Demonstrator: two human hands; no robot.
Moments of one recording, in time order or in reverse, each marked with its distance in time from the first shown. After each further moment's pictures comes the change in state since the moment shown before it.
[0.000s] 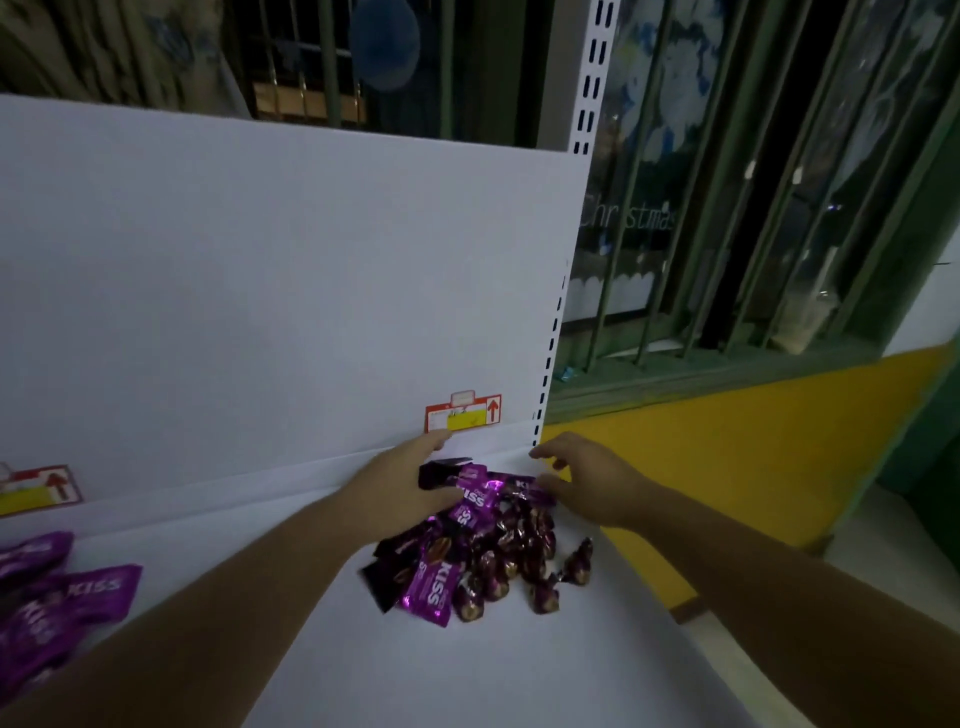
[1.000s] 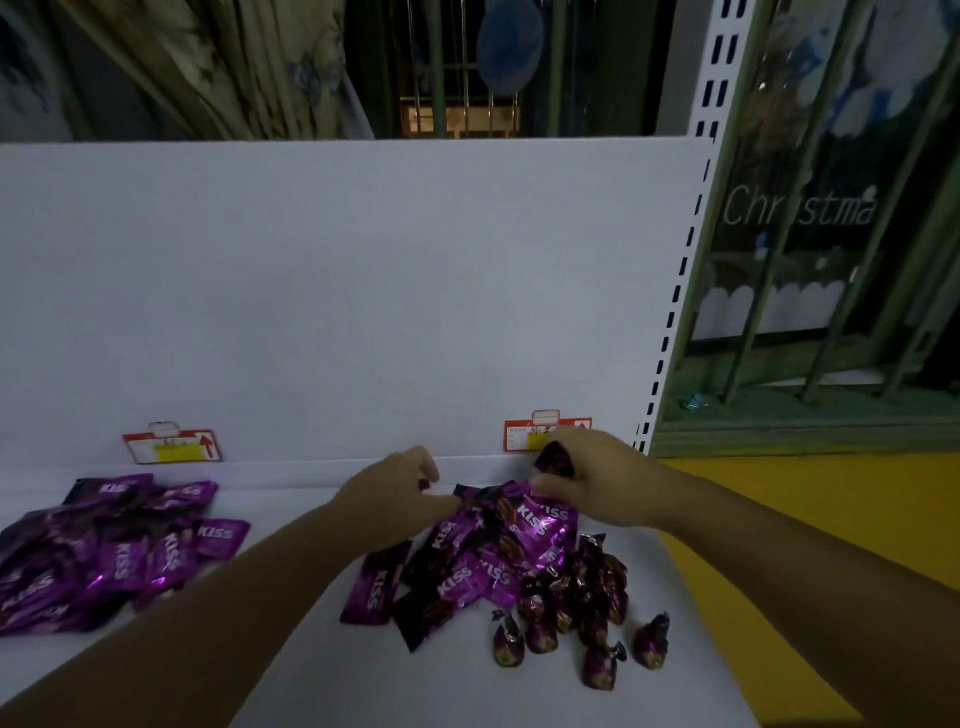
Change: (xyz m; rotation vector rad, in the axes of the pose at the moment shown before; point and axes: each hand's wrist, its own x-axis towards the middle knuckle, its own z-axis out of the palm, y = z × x) left_hand -0.023 -0.013 -0.026 0.271 0.177 -0.441; right_hand 0.060 -0.041 -0.010 0.165 -0.159 -0.515
